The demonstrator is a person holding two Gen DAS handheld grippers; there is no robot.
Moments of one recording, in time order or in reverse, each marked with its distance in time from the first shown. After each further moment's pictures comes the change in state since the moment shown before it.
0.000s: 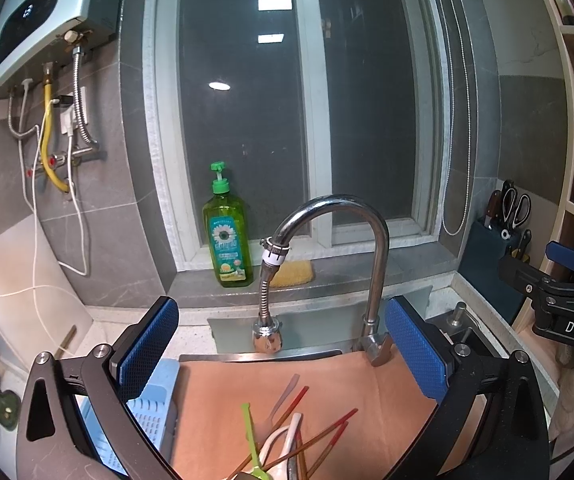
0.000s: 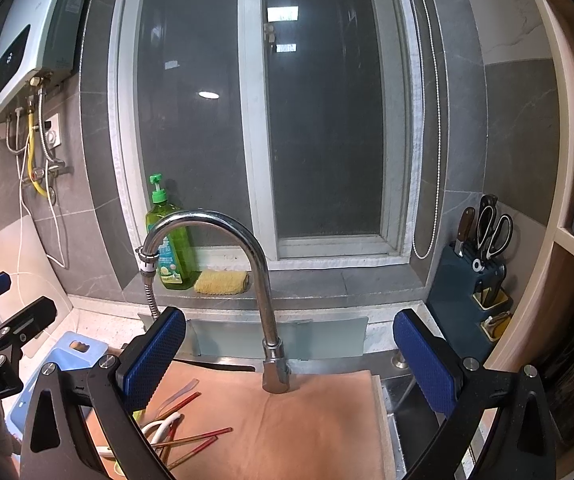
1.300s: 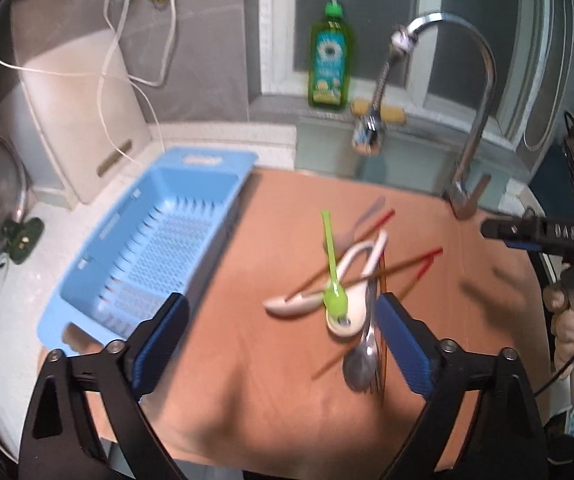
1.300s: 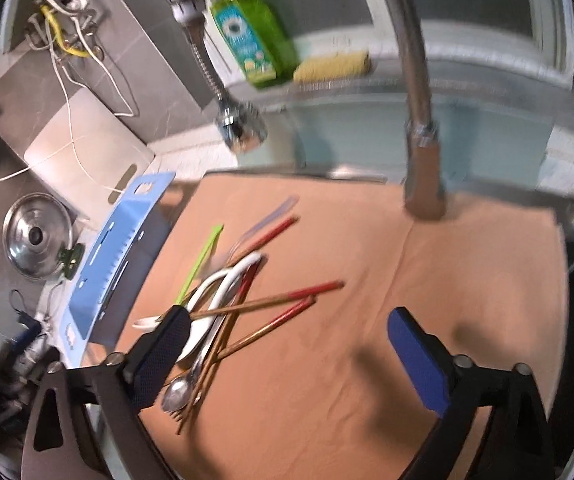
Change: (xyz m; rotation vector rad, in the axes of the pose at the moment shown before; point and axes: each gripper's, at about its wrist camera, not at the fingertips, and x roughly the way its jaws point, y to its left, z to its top) left arm -0.004 0.064 -0.168 -0.220 0.440 0.188; right arm 0.153 0.043 -0.136 0.052 0.682 0.499
